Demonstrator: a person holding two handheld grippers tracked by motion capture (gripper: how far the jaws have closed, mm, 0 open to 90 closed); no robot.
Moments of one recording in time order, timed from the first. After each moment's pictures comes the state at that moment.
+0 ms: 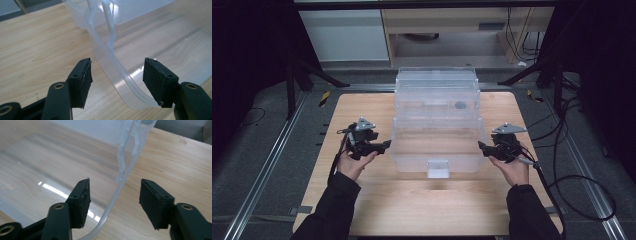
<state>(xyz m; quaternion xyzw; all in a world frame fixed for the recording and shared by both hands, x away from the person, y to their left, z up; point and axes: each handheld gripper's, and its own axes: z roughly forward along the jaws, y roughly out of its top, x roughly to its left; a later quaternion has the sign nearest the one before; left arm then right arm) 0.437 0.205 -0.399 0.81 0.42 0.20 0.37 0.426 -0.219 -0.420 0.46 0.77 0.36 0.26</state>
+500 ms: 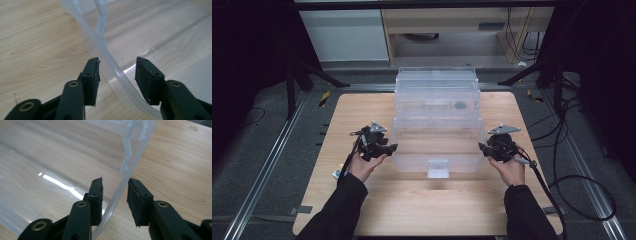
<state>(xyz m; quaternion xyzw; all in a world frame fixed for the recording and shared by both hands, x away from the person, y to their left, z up) 0.447 0.189 -0.423 0.82 0.42 0.17 0.34 0.433 -0.214 -0.432 0.47 0.78 0.34 0.24</state>
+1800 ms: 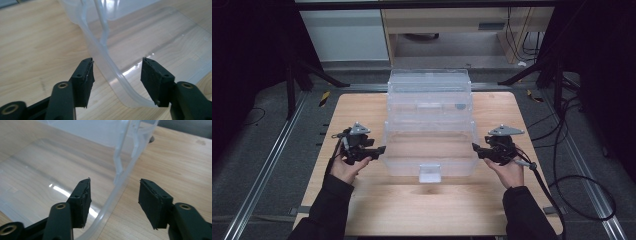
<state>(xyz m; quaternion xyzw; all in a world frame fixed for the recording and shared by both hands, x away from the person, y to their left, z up) 0.418 0.233 -0.388 0.81 0.42 0.19 0.36 0.418 -0.209 -0.416 0.46 0.76 0.40 0.23</state>
